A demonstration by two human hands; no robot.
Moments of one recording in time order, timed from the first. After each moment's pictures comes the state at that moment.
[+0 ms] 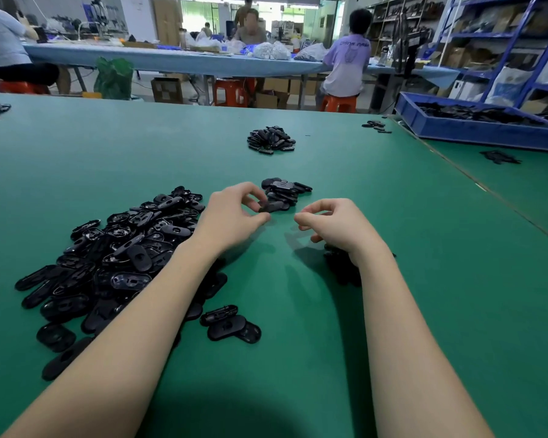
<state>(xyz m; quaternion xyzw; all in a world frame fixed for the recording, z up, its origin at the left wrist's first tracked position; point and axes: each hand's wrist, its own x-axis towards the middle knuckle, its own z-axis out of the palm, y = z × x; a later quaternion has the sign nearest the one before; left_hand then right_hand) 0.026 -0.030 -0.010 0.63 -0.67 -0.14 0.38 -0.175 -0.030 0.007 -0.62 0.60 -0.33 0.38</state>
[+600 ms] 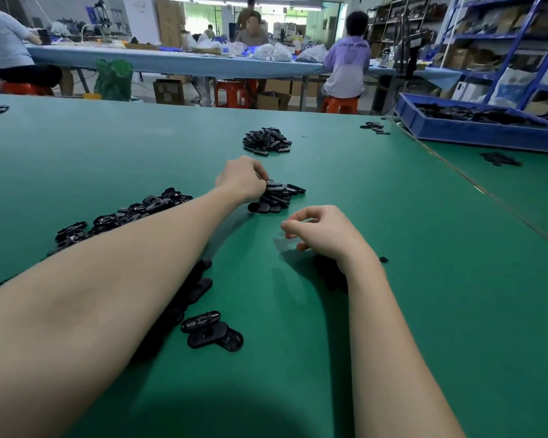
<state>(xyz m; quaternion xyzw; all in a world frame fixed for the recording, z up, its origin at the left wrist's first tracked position) 0.001 -0.119 0.015 0.71 -0.62 -0.13 0.29 -0.178 -0.032 0.002 -0.64 0.59 -0.30 0.40</state>
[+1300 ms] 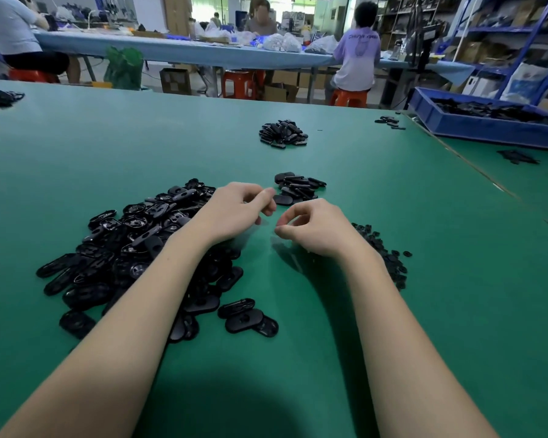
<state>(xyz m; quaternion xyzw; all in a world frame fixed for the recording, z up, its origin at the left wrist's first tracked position) 0.043 -0.012 0.006 0.59 -0.67 -0.26 0.36 -0.136 -0.023 0.004 -0.74 0.56 -0.22 0.32</state>
